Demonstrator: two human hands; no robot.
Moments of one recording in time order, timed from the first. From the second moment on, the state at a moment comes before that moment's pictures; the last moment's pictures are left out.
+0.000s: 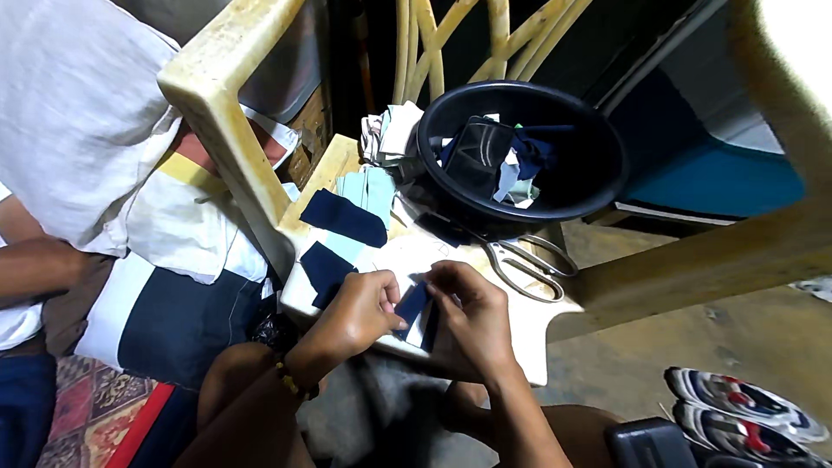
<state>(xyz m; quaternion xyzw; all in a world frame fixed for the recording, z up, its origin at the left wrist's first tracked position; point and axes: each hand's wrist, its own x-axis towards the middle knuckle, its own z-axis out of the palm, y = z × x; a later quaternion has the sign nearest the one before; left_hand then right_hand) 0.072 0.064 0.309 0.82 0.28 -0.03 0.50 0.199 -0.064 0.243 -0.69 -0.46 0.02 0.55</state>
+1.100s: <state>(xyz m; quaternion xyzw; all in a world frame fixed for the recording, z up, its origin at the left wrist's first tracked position) 0.067 0.077 0.311 0.88 0.25 -0.07 0.40 0.200 -0.063 0.240 -0.70 -0.47 0.03 0.54</state>
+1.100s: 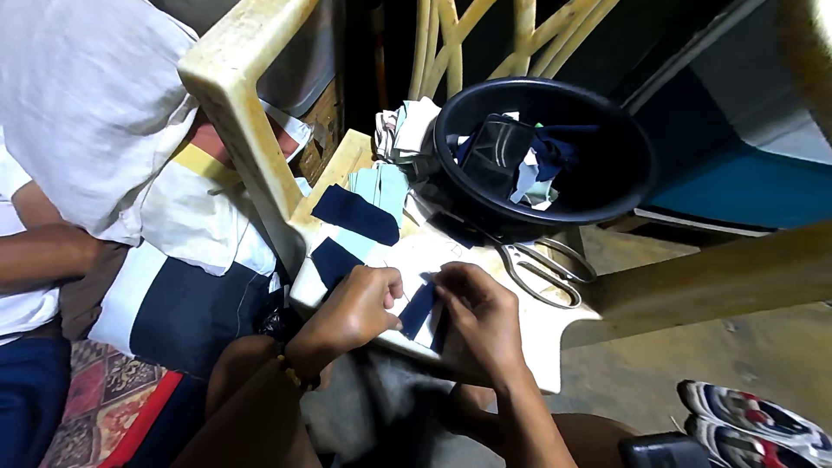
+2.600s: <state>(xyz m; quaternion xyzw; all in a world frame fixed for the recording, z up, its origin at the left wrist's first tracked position) 0.067 0.078 0.312 0.89 0.24 -0.10 0.38 0.199 -0.061 0.238 -0.70 -0.47 0.01 0.53</state>
